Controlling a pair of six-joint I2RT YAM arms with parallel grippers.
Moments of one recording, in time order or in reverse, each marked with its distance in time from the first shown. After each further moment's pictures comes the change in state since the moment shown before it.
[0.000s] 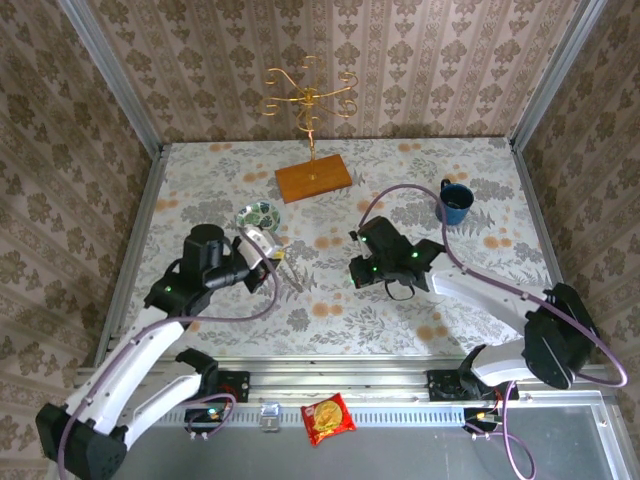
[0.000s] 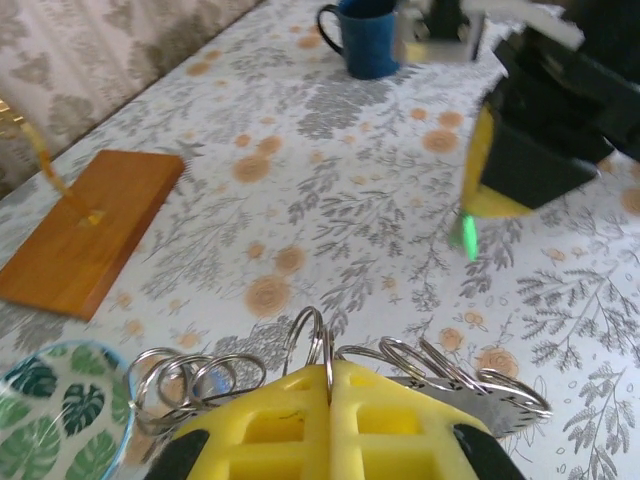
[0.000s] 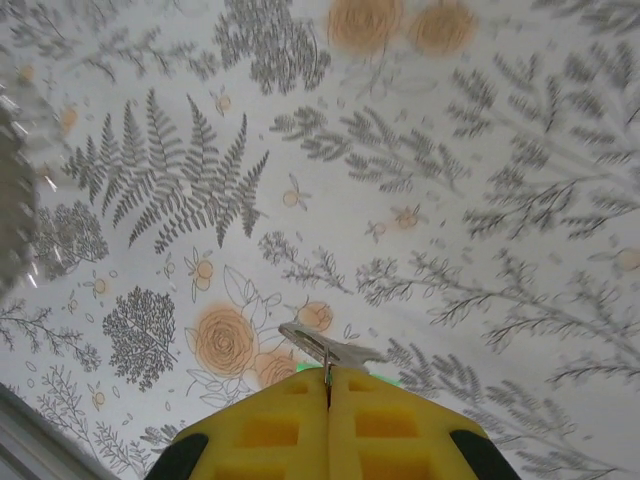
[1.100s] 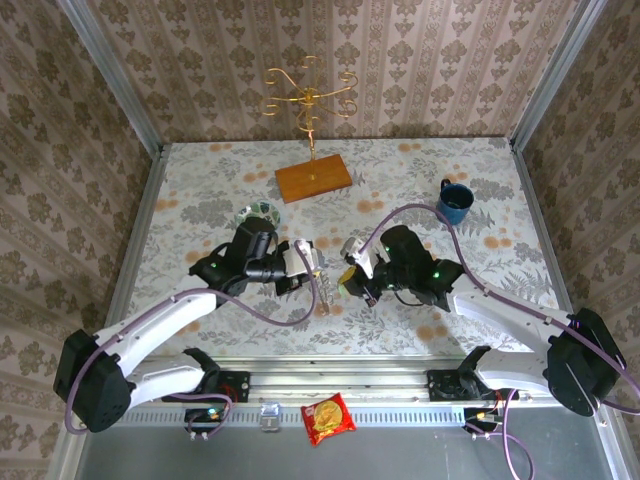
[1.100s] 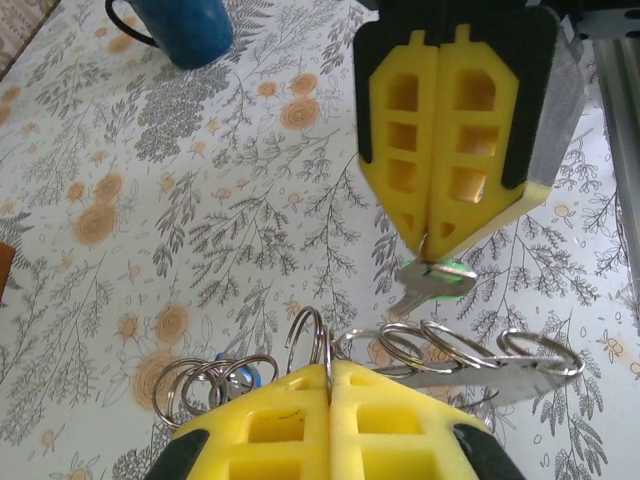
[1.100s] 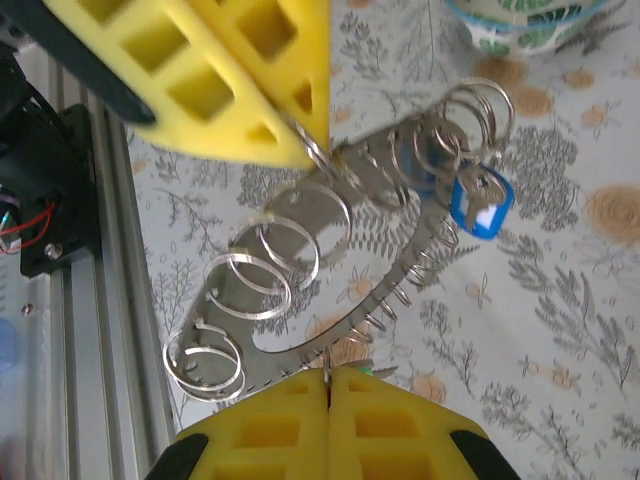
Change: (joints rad) left arm -0.188 0.291 0.050 0.086 0.066 0.233; right arm -0.021 -0.159 -0.209 0.320 -0.402 -0.526
